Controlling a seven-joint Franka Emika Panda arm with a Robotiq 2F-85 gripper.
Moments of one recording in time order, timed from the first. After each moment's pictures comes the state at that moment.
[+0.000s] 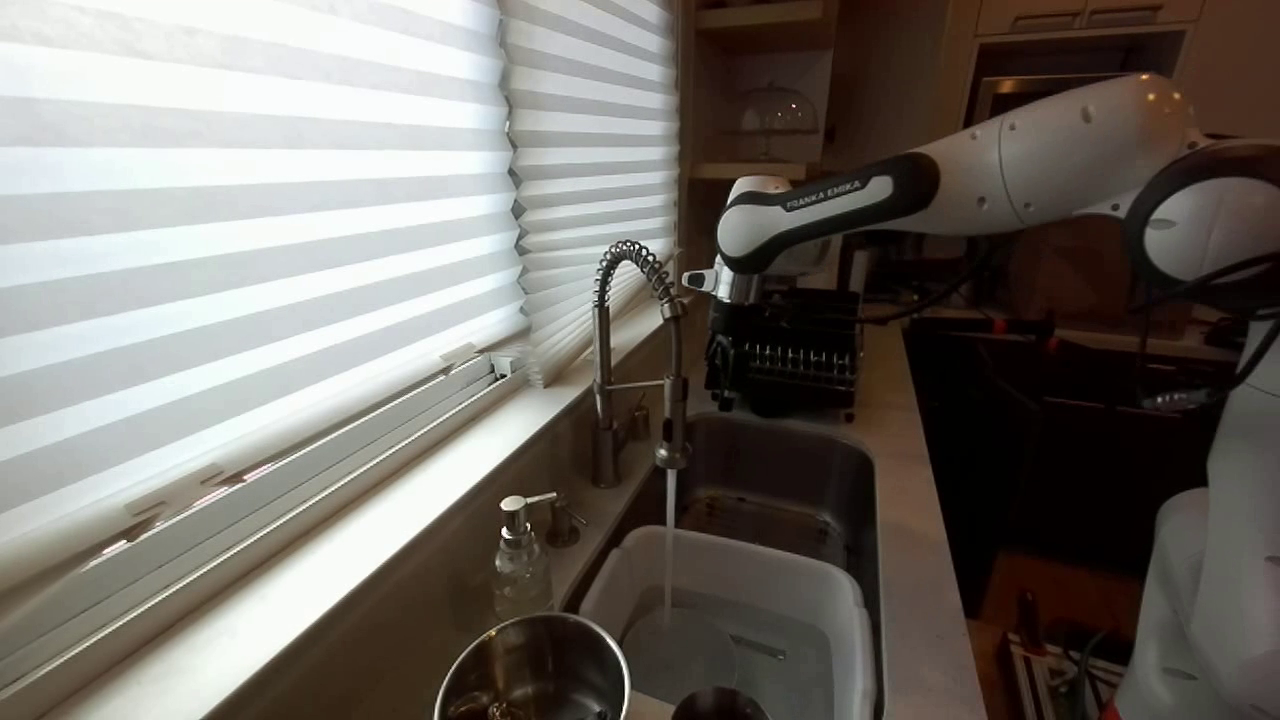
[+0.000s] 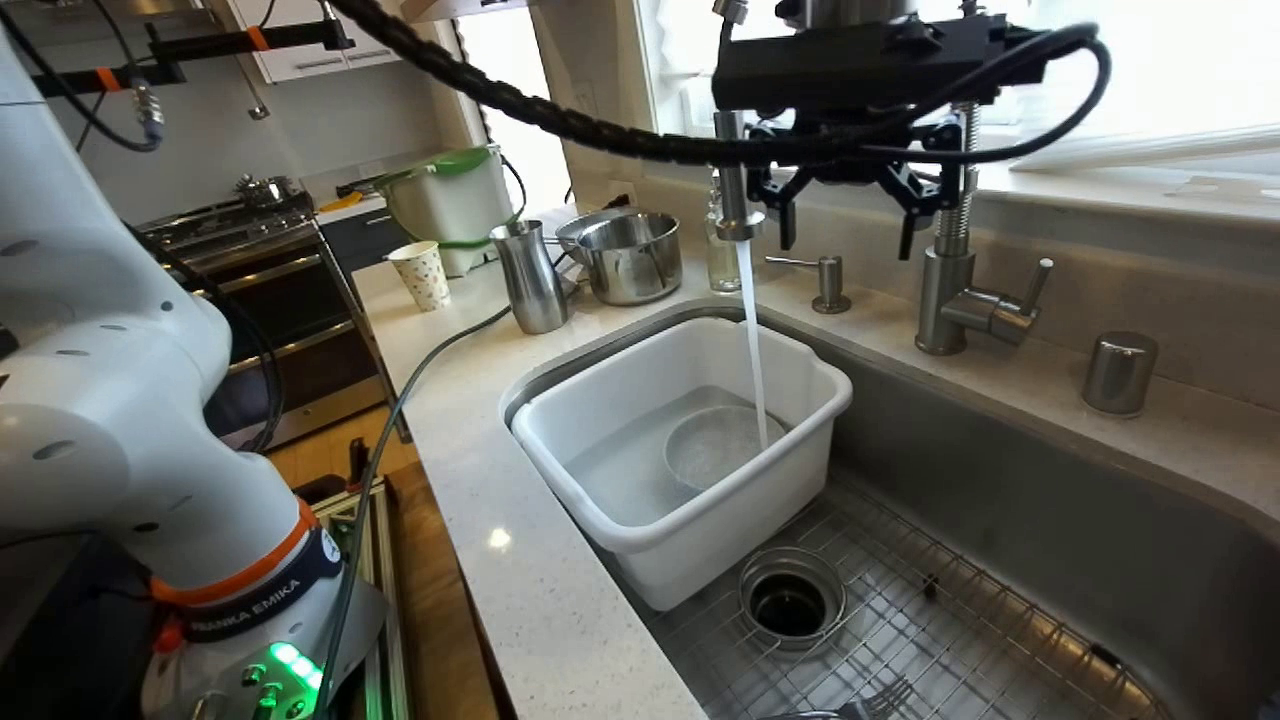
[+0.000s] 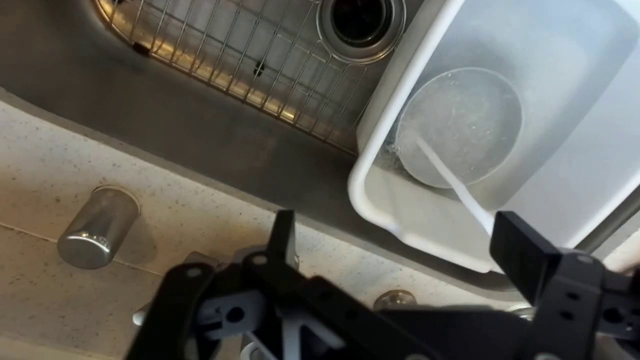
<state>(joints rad) -0.12 0.05 -0.32 -1.88 0.20 1.97 -1.09</state>
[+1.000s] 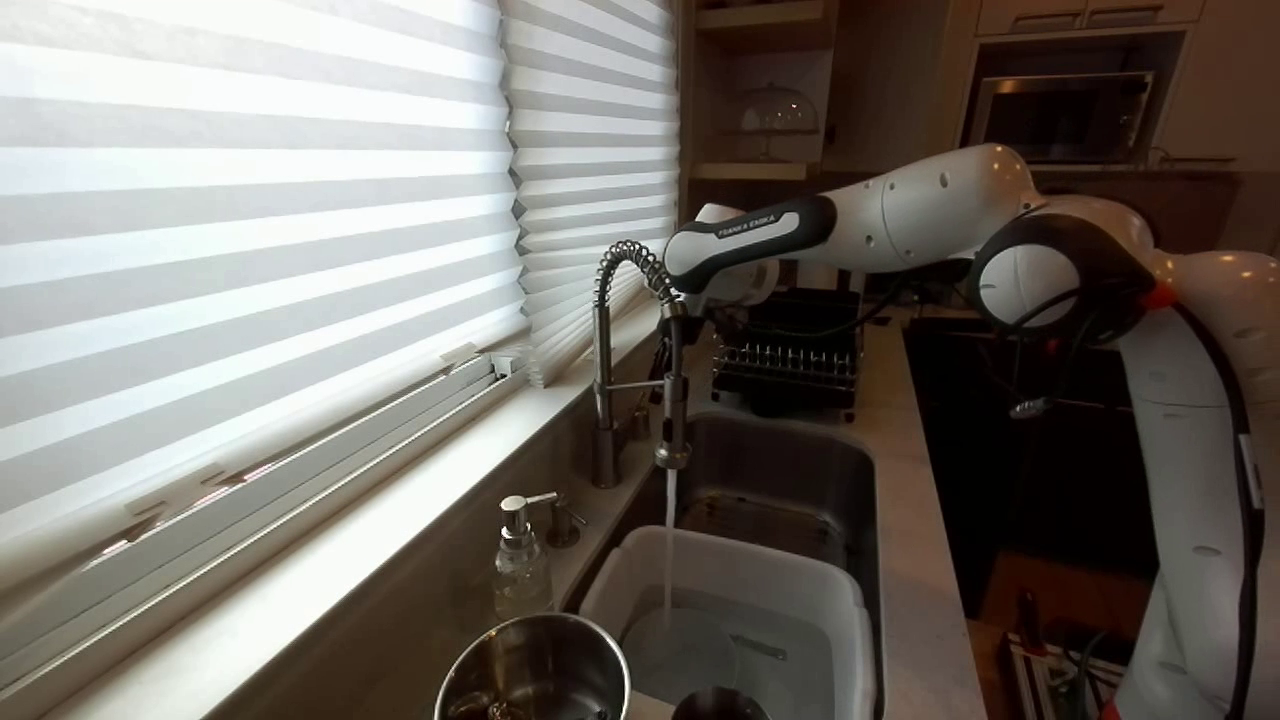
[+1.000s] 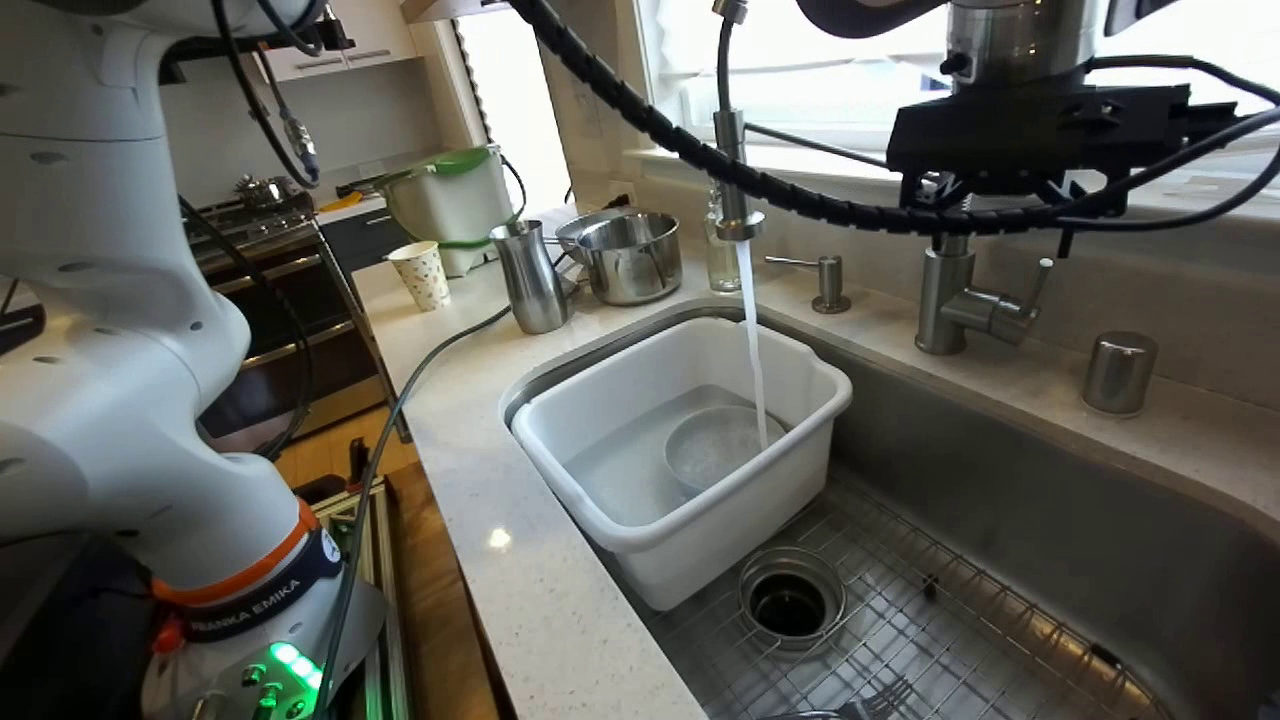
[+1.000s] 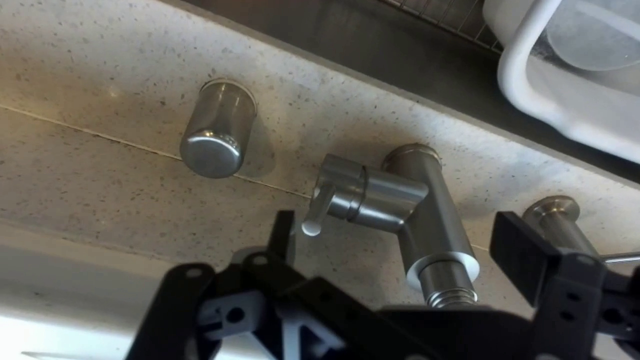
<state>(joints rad) -0.30 0.37 -0.15 -1.58 0.38 2.16 -1.08</state>
